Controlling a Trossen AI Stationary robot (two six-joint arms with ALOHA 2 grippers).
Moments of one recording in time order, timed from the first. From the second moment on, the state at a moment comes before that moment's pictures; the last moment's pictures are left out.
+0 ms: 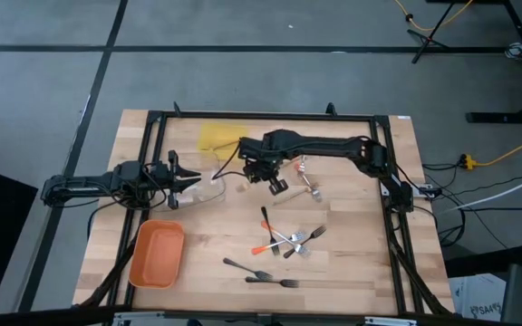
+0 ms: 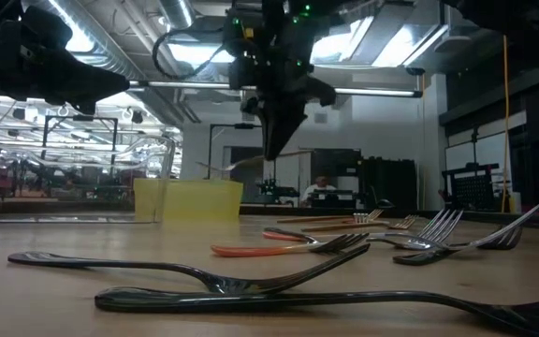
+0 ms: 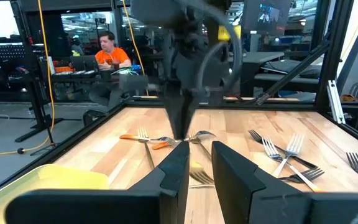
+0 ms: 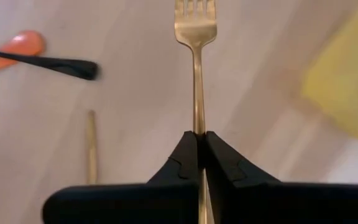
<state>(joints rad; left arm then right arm) 0.07 0.01 0.01 0.02 -0.09 0.01 -0.14 2.20 2.03 -1.16 -0.04 -0.68</state>
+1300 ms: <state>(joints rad) 0.07 0.01 0.01 0.02 -0.10 0.01 -0.39 2.20 2.09 -0.58 -0.13 -0.70</state>
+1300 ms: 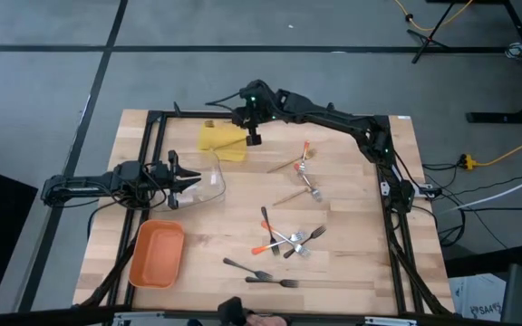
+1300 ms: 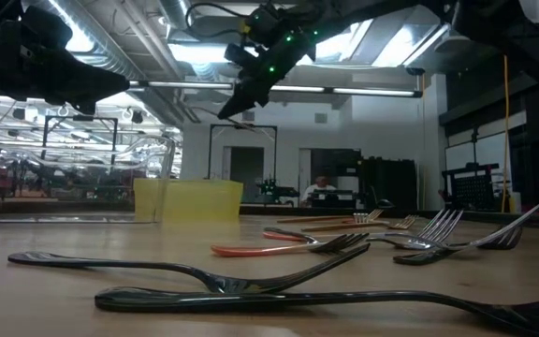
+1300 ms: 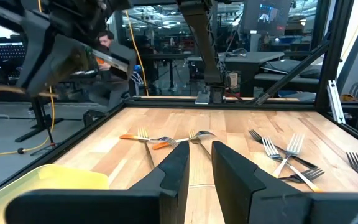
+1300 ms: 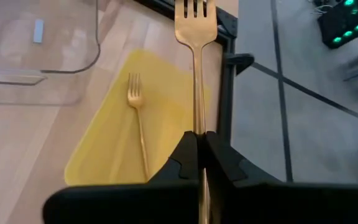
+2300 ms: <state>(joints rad) 0.07 0.01 0.01 0.02 -0.10 0.01 -0.39 2.39 2.02 -0.36 -0.14 -0.66</state>
